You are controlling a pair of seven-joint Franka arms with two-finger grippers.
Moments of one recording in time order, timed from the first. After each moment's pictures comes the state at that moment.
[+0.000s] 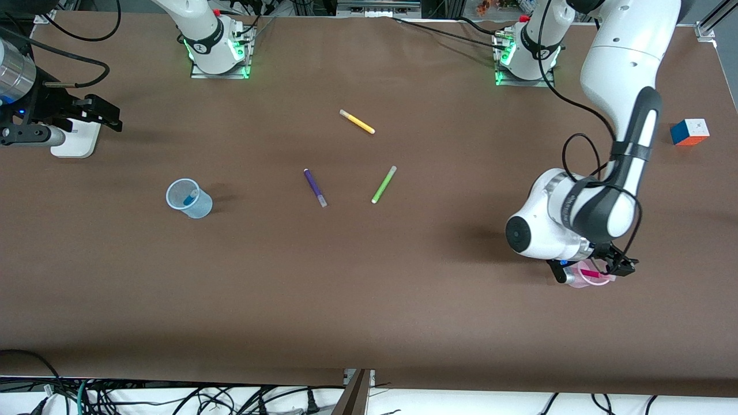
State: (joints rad) left arm -0.08 0.73 -0.20 -1.42 1.04 1.55 0.56; right arm 0.14 -0.04 -0.11 -1.70 -0.01 1.54 0.03
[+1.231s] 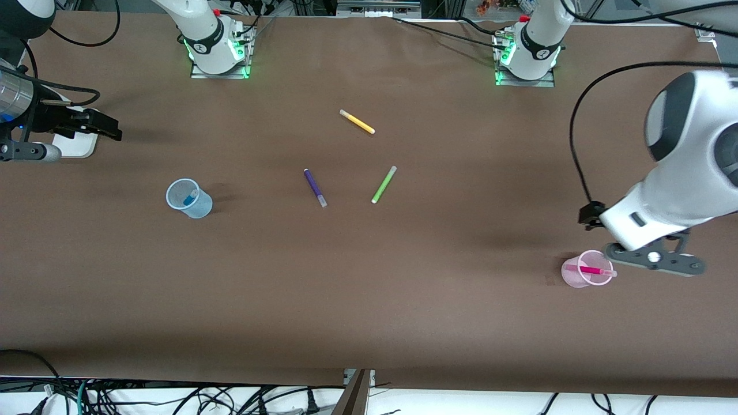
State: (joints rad) left arm -0.01 0.52 -0.19 -1.05 0.28 1.50 0.03; right arm 0.12 0.02 -0.13 -1.67 0.00 1.52 0.04
